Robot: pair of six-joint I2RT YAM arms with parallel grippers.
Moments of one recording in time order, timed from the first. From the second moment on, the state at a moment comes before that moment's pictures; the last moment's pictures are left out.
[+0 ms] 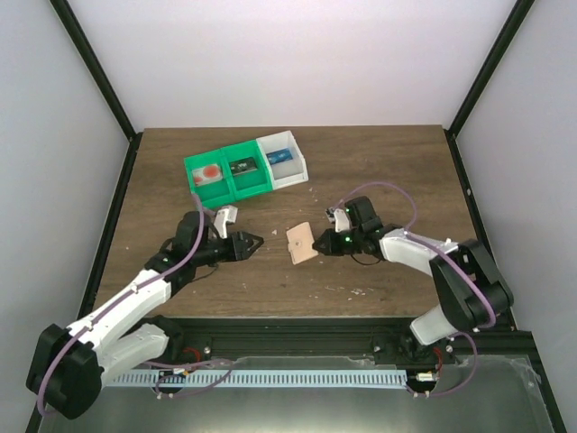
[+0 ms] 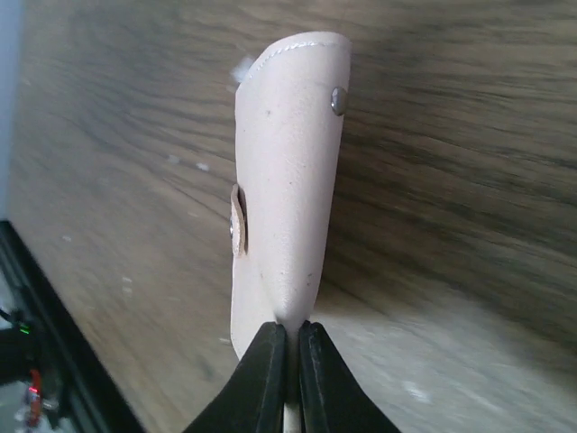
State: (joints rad) left arm -0.50 0.96 0.53 -0.11 0.45 -0.67; right arm 0.45 1.51 0.70 -0.12 -0.57 0.42
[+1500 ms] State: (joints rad) left arm -0.55 1.29 0.52 -0.04 0.54 -0.60; right arm 0.93 1.35 0.72 -0.01 -0.25 0.72
